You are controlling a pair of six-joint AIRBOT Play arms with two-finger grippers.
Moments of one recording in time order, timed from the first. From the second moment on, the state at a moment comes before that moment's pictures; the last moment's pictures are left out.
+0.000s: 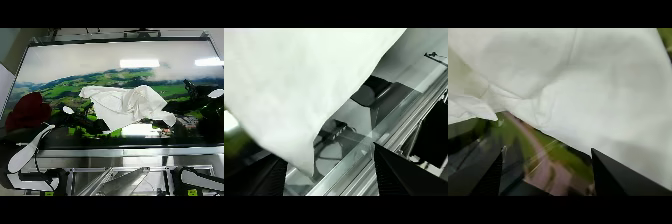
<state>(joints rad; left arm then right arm) -0.27 -1.54 0.76 0.55 -1.09 -1.12 -0.31 -1.37 0.94 -0.87 1.22 0.98</state>
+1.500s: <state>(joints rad) -0.08 -1.58 1.04 0.57 -1.30 -1.11 -0.24 -1.41 0.87 -0.89 1.24 0.97</state>
